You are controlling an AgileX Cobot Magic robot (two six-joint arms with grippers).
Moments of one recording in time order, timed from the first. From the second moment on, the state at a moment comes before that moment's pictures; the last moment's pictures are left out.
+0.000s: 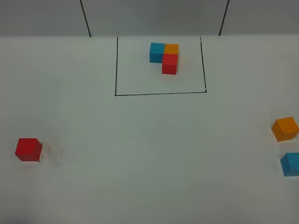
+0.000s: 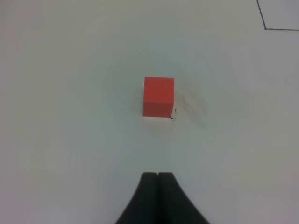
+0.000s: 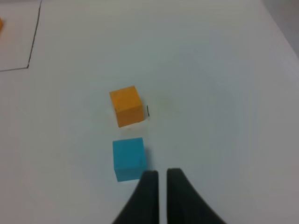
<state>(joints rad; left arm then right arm) 0.07 0.05 -0.51 -0.02 1.08 0.00 0.02 -0.01 -0.50 -0.11 1.08 0.14</state>
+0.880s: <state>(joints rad) 0.07 0.05 -0.51 -0.02 1.08 0.00 0.02 -0.01 -0.50 -0.11 1.08 0.14</state>
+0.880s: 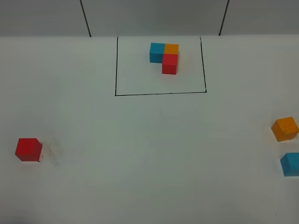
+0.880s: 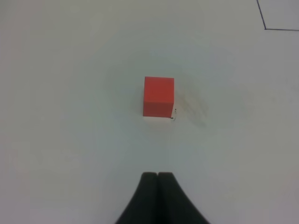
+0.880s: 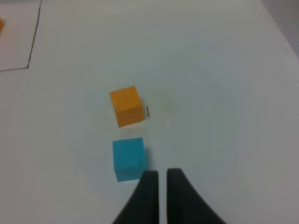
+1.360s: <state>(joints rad) 0.07 0.05 -0.51 -0.02 1.08 0.00 0.02 -0.01 -0.50 -0.11 1.08 0.14</state>
